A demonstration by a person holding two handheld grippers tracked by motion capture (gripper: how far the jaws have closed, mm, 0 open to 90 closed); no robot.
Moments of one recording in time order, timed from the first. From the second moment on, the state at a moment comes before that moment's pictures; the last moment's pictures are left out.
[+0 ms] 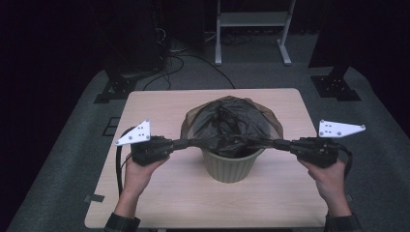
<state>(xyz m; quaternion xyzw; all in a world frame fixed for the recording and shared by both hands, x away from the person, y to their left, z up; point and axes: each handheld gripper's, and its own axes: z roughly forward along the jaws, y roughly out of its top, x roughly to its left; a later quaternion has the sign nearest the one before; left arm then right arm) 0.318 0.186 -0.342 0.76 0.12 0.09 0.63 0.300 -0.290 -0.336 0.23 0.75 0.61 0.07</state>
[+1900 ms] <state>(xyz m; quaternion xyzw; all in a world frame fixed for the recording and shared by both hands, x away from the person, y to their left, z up) 0.330 0.174 -0.449 0.85 0.18 0.02 0.49 0.312 -0.286 -0.444 0.30 0.82 0.49 0.02</state>
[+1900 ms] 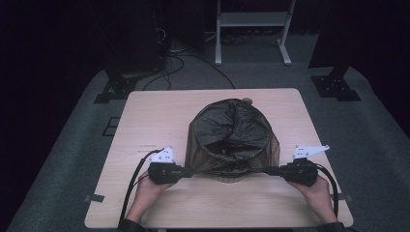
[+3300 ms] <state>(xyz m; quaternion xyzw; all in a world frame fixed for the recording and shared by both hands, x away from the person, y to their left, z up) 0.376 0.168 -0.379 0.82 0.10 0.04 0.56 0.399 -0.301 -0.368 0.23 0.79 0.57 0.02</state>
